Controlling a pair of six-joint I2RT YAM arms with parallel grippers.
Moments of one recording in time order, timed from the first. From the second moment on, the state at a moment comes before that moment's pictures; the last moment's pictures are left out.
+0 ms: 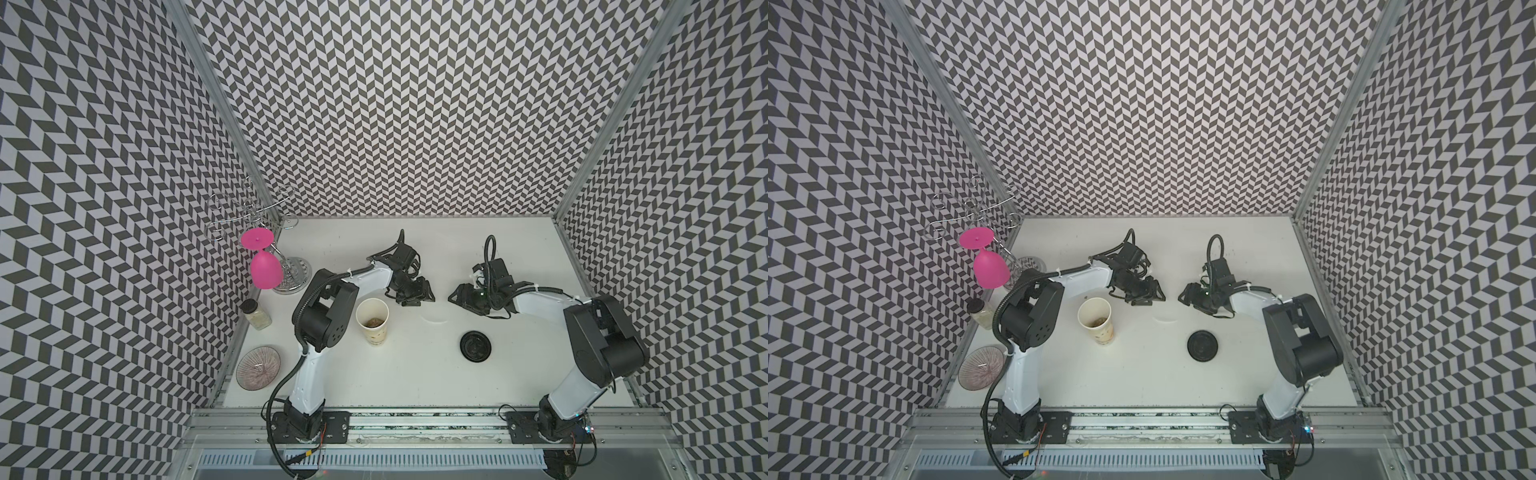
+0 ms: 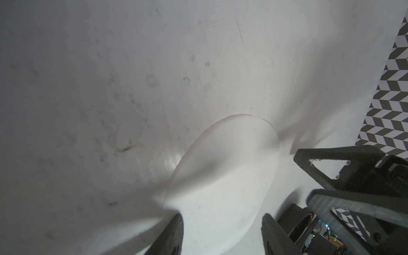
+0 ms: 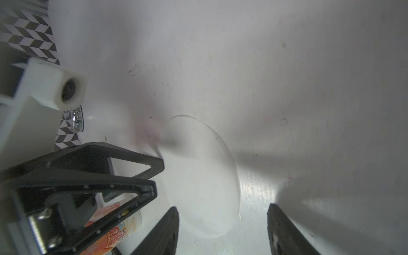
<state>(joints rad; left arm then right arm) -0.56 2.08 1.43 -0.51 0.54 -0.58 0.34 1.71 0.88 -0.18 -0.45 0.63</state>
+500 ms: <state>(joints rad) -0.56 2.08 1.41 -0.49 0.55 -0.58 0.38 1.83 0.90 0.03 -0.66 0.67</state>
